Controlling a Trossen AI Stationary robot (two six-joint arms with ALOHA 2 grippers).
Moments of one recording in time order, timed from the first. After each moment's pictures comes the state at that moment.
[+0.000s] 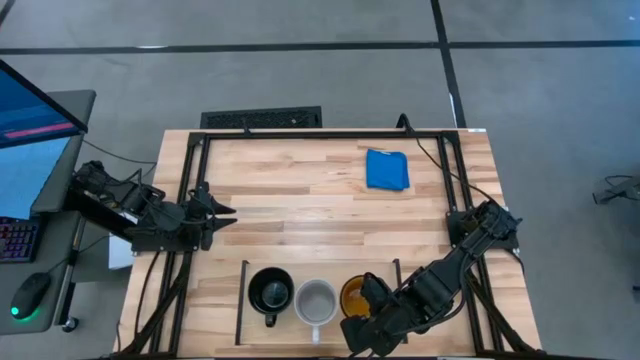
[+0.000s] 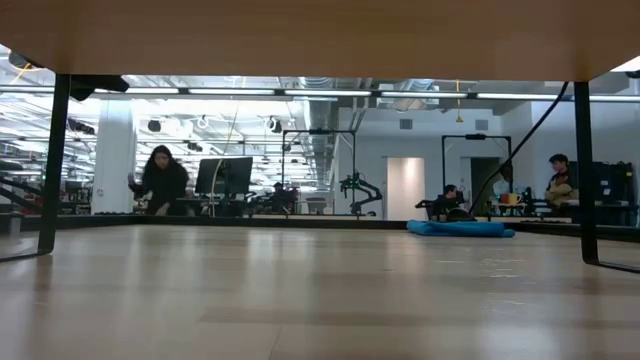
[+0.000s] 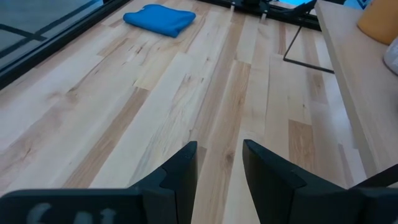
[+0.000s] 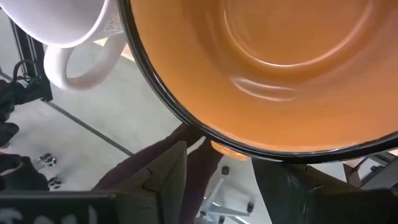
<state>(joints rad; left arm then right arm) -0.47 0.35 0.49 -0.71 -0.55 -0.52 0.71 1.97 2.08 -1.20 -0.02 1.88</state>
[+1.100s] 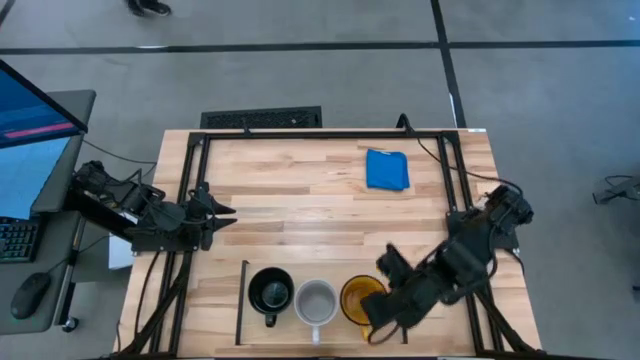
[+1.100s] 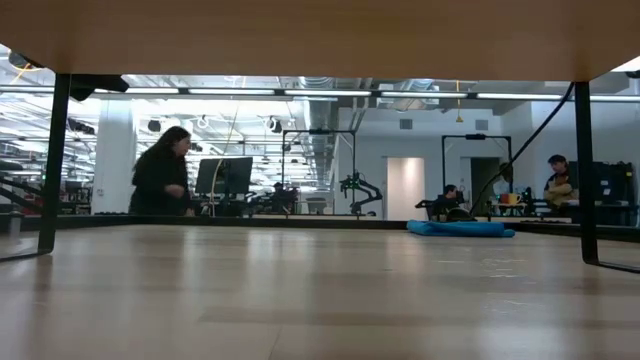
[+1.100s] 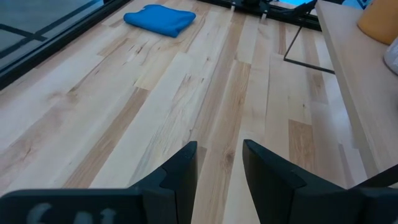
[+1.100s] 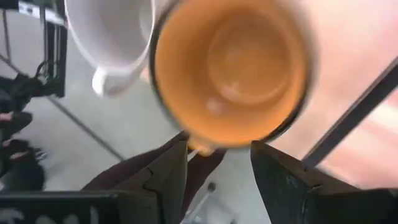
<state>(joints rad) -0.47 0.35 0.49 -0.71 -0.55 -0.52 0.69 1.81 2.08 -1.36 0.06 1.73</state>
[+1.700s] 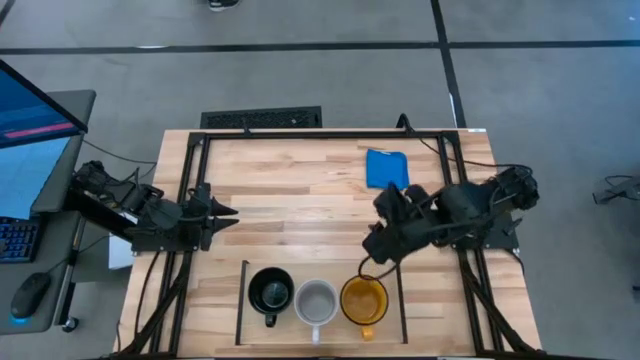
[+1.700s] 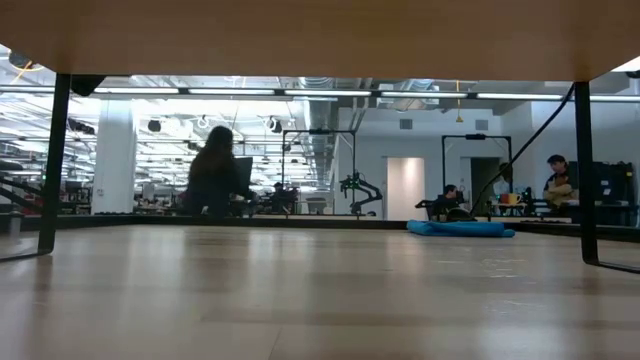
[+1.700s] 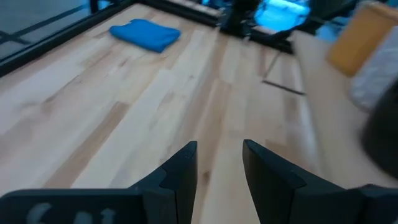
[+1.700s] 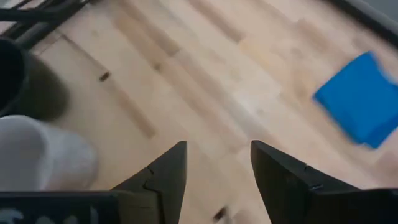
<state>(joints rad) -0.47 0.35 0.49 -0.61 -0.54 -0.55 0.45 1.68 2.03 -1.57 0.47 1.06</state>
